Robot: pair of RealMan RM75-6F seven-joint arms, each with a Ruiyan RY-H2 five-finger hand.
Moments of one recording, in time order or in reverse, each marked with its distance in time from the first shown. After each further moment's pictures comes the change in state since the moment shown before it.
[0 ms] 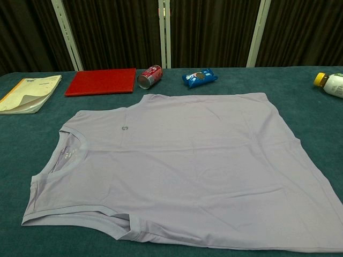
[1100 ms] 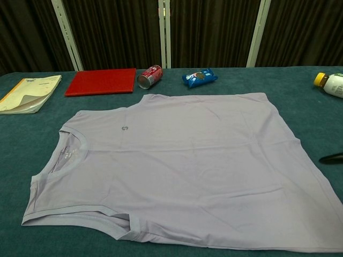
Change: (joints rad) left arm -0.003 0.013 -0.019 -0.044 -0.018 0.003 0.004; right arm 0.217 -0.027 -0.250 0.108 -0.387 -0.297 0.204
